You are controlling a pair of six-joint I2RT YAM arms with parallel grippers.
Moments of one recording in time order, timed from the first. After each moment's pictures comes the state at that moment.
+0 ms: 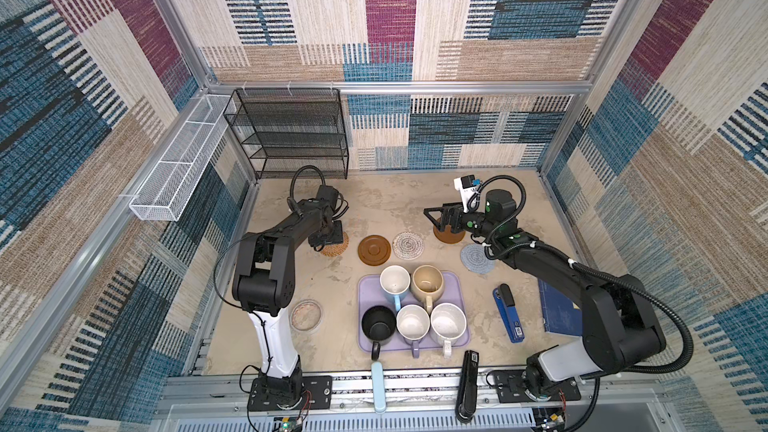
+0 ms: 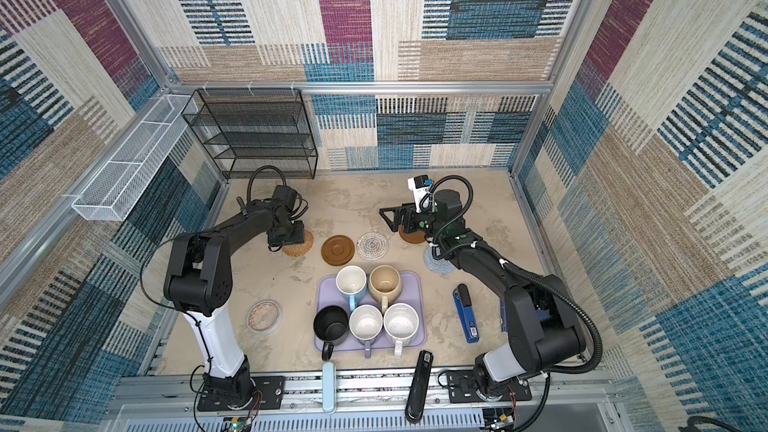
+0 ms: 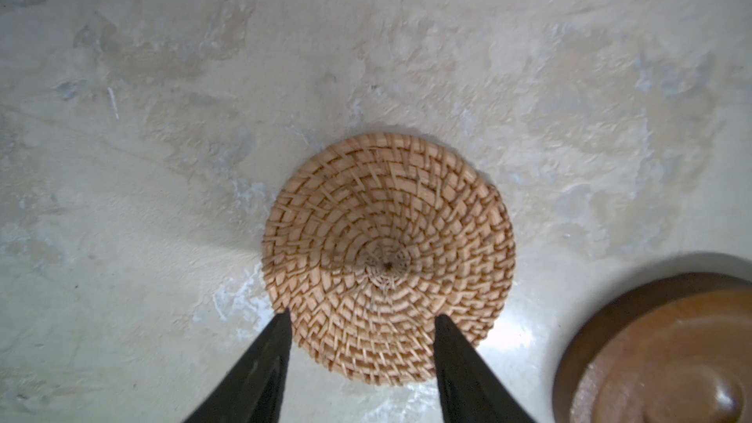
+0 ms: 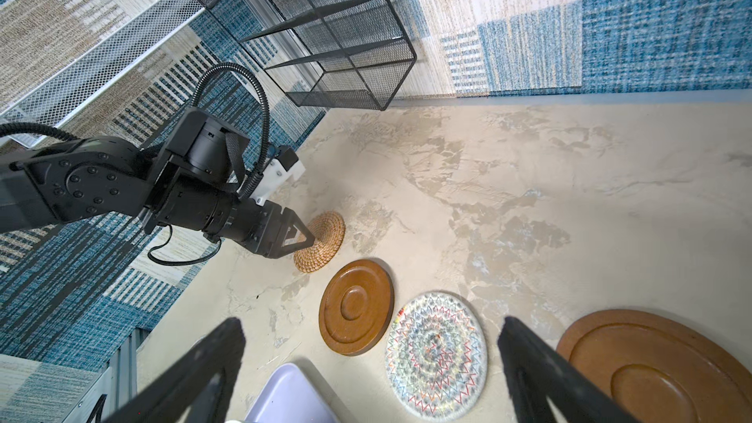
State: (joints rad) left arm -0.19 1.94 1.40 -0.73 -0.12 -0.30; right arm 0.32 1.49 0.91 0.27 -0.54 0.38
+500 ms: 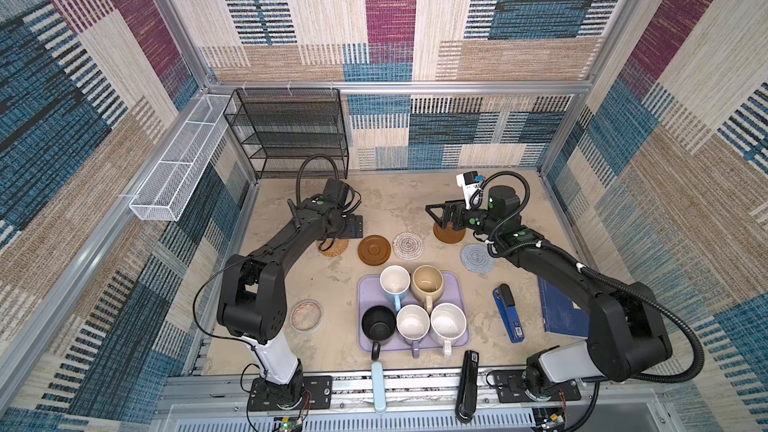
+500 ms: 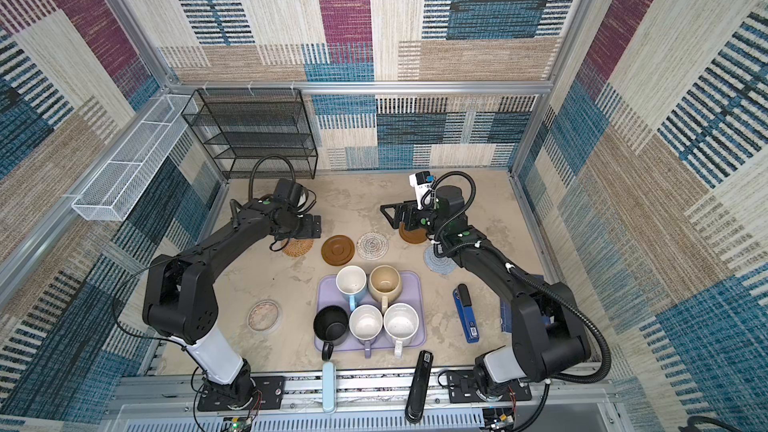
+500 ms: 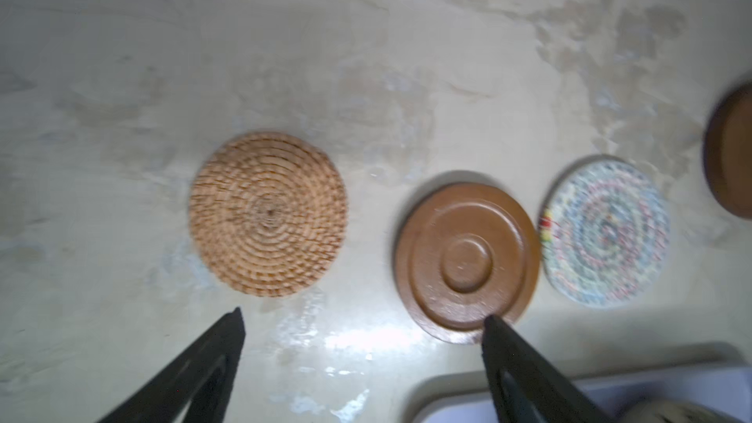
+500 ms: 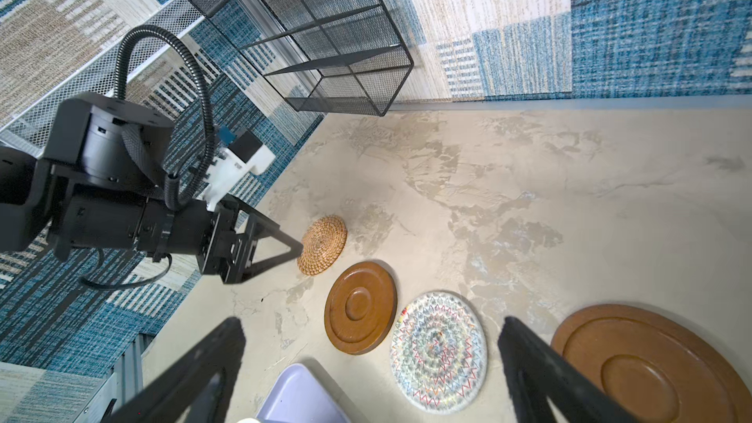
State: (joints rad) left arm -0.32 1.74 1.36 -0.73 0.01 -0.29; right arm 0.32 1.44 0.95 0.16 -0.53 0.38
